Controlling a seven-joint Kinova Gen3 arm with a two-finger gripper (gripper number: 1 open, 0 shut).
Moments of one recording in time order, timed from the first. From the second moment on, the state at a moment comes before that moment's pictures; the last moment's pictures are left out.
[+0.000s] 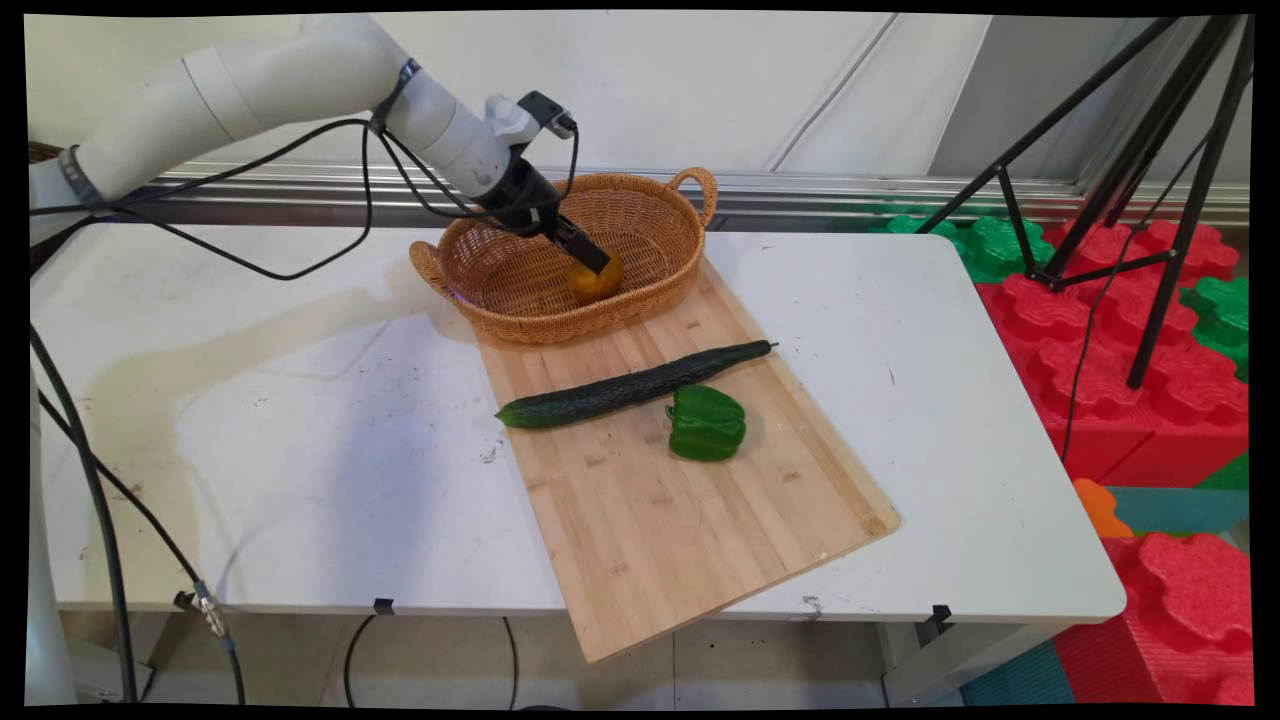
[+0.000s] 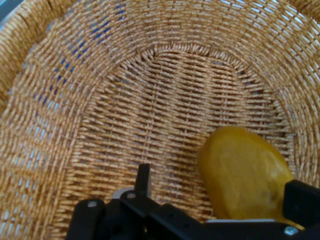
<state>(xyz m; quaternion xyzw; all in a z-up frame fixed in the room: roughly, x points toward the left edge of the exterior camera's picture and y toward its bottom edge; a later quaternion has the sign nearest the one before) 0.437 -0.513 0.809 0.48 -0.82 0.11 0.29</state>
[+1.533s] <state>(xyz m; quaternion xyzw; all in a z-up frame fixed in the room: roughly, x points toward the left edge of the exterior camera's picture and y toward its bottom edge) 0.427 -0.530 0.821 0.50 -0.80 0.14 0.32</state>
